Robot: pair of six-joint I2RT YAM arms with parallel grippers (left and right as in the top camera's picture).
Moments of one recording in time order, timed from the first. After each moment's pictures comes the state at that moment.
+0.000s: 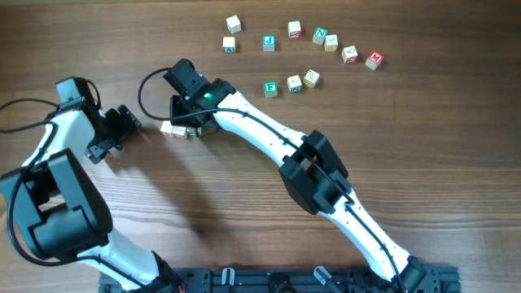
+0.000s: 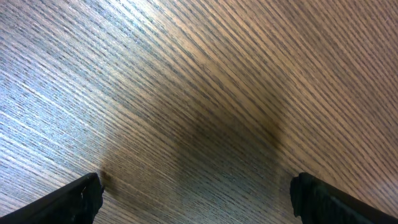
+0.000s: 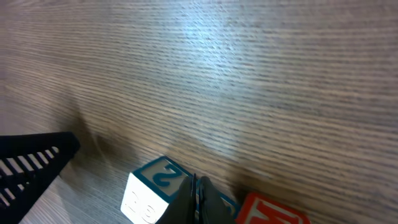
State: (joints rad) left arm 0.39 1.87 1.13 -0.58 0.03 -0.34; right arm 0.84 2.62 2.32 -0.73 -0.20 0.81
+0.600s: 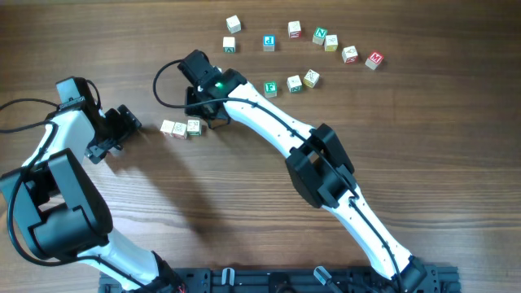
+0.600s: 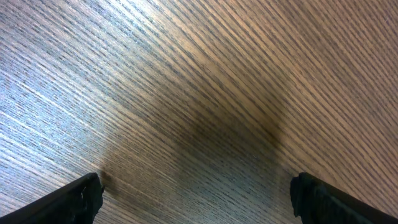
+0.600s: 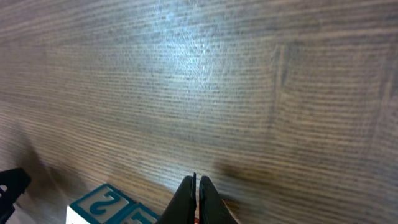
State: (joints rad) left arm 0.39 1.87 1.13 -0.58 0.03 -0.34; right arm 0.79 2.62 2.32 -0.80 -0.14 0.81
